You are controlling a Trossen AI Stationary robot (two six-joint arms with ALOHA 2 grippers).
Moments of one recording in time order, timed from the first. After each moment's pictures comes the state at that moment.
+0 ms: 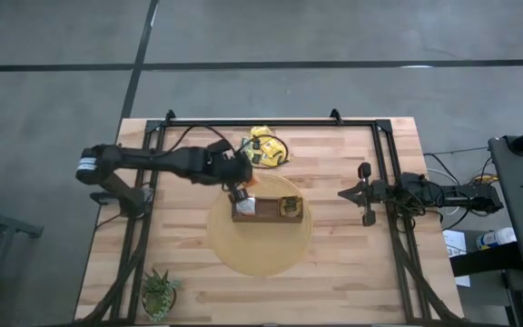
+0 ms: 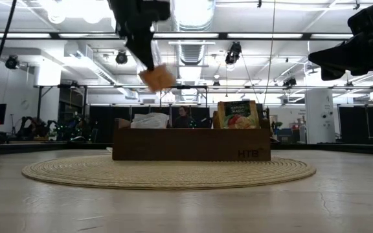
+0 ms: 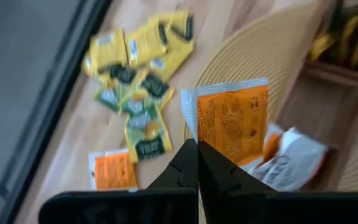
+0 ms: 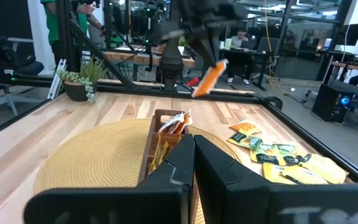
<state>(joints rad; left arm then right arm) 0.01 1.54 1.41 -0.95 -0.43 -0.24 0.02 0.02 0.01 0.00 0.03 -0.06</state>
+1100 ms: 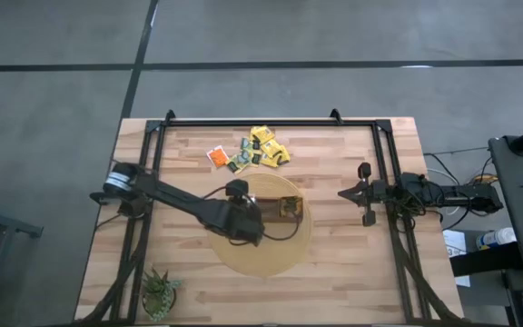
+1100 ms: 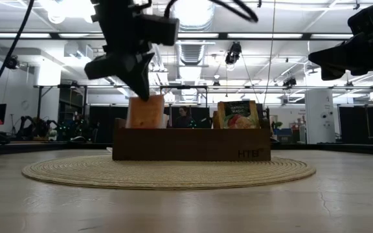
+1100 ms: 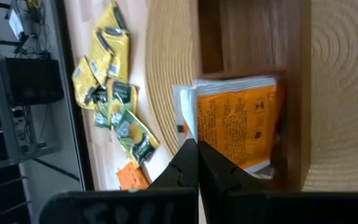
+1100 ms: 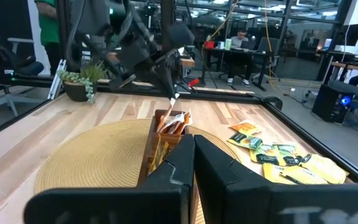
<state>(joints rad) -0.29 1.82 1.43 -1.04 -0.68 -0.10 0.02 0.02 0.01 0.00 0.03 -0.06</state>
